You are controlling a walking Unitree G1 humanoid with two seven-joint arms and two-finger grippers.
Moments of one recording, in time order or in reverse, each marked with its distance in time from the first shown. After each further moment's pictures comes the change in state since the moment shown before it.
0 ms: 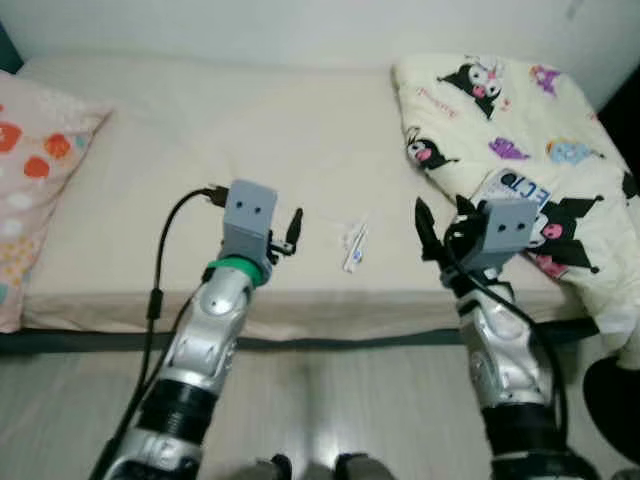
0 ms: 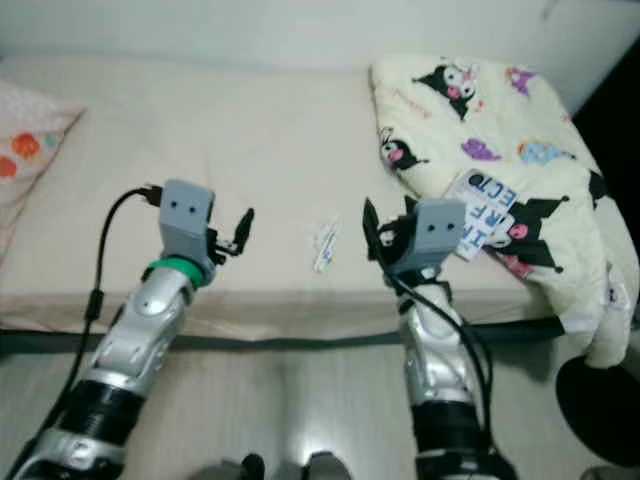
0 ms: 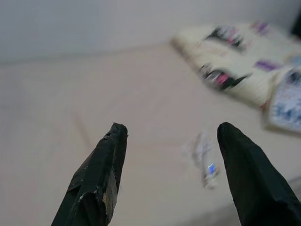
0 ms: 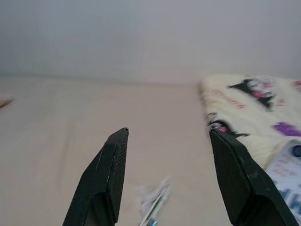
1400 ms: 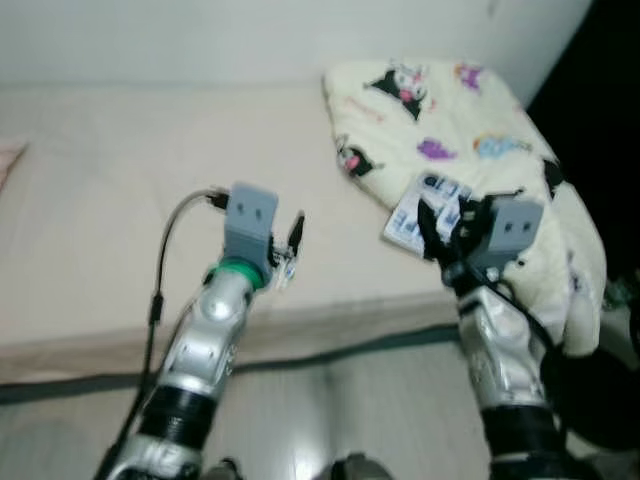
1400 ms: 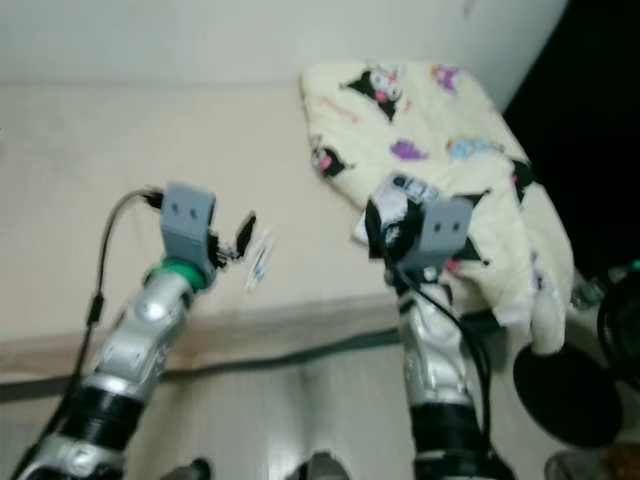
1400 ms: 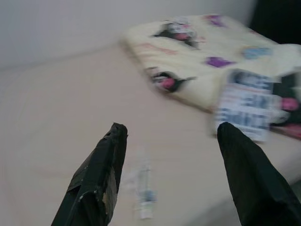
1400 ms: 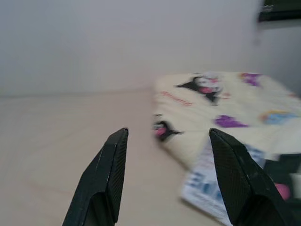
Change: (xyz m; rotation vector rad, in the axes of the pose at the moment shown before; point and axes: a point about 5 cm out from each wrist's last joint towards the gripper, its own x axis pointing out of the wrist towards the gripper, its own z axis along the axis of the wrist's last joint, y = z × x) left arm -0.003 0.001 -0.007 -0.001 0.053 -0.030; right arm 0.001 0.002 0.001 0.056 -0.004 -0.010
